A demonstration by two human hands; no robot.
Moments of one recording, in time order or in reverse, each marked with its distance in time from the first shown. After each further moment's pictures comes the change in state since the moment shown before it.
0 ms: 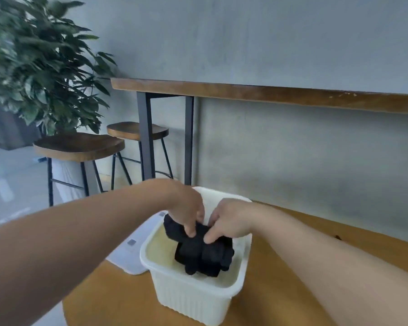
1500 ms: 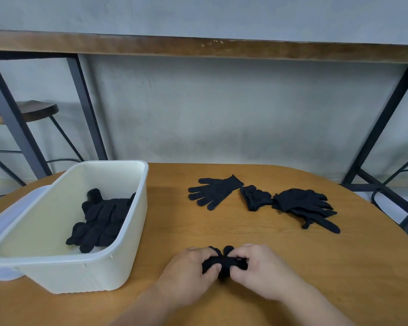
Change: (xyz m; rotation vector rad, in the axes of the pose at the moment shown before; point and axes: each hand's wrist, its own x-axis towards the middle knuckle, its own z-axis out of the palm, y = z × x) left_hand 0.084 0.228 0.165 -0.737 0.480 0.474; right_hand -0.166 0.218 0.163 0.343 0.388 0.303
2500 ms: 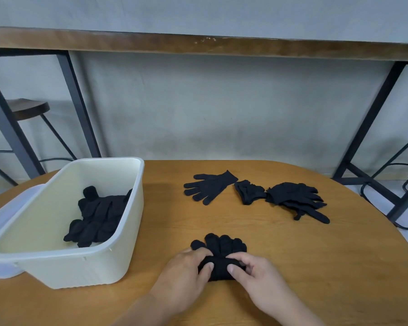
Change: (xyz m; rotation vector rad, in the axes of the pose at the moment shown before) left_hand -0.021 -0.006 0.012 0.067 0.050 0.060; right_hand -0.037 0.001 0.029 0.405 0.099 0.108
